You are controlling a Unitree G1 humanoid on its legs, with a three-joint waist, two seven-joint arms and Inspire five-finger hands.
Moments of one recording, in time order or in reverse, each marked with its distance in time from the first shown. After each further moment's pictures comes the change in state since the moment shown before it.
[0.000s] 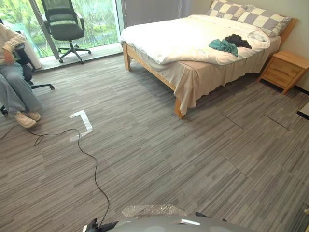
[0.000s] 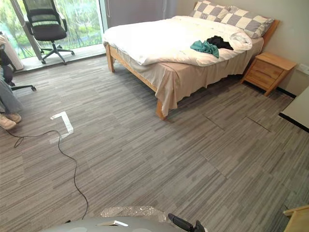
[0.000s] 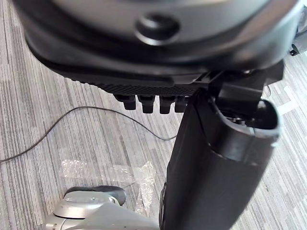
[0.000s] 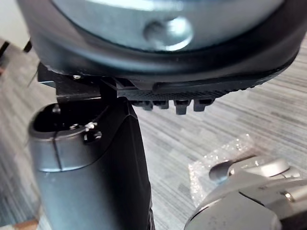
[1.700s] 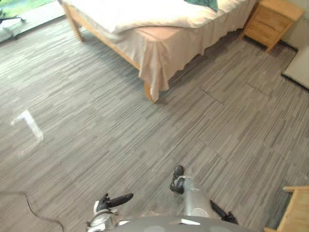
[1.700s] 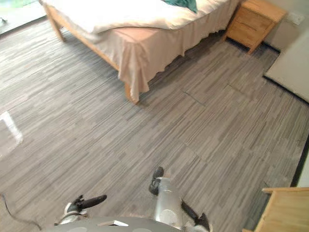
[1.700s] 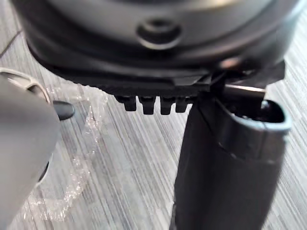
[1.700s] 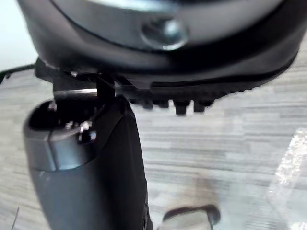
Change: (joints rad) left arm -0.199 -0.097 0.110 0.052 -0.031 -0.033 -0.005; right arm -0.053 0.035 -0.170 -0.084 0.068 -0.032 -0.017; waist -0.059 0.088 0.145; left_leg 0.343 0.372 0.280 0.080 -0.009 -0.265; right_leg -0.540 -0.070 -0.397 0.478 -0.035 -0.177
